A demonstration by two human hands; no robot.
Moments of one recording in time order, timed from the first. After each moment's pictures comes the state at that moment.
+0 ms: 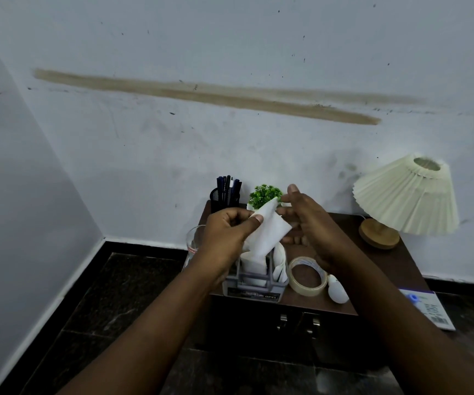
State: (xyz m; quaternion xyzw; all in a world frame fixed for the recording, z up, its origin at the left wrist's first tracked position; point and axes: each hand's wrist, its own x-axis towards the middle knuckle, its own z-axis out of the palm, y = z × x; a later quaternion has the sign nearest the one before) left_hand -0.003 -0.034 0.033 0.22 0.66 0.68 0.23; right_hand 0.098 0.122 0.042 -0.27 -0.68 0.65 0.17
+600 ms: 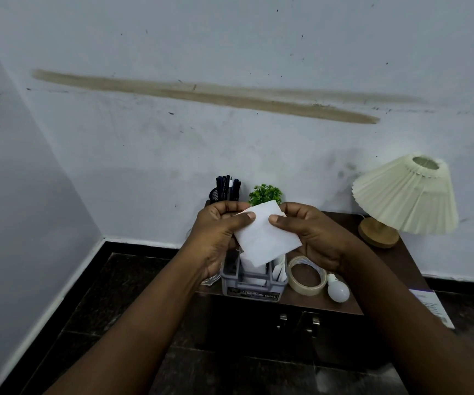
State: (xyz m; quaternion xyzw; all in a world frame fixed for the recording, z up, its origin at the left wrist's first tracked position) left_hand -0.015 -0.041 0.043 0.16 0.57 0.73 0.33; right_hand 0.106 0.122 0.045 -0.17 -0.61 0.77 0.08
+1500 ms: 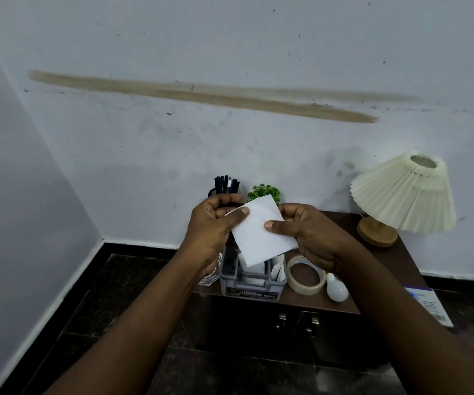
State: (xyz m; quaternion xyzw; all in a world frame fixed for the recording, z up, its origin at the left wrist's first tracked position) left_hand -0.020 -0.040 0.041 0.19 0.58 0.74 0.27; right_hand 0.104 0.121 0.043 -0.19 -0.64 0.74 0.10
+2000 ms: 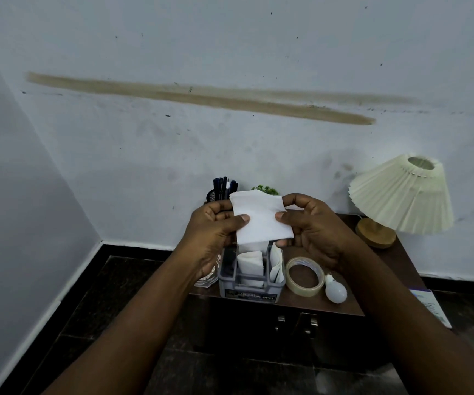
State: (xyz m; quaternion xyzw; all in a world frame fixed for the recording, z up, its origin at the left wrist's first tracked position) left_hand -0.024 -0.039 0.036 0.17 0.54 0.76 0.33; right_hand 0.109 0.131 0.049 -0.17 -0.60 0.77 0.16
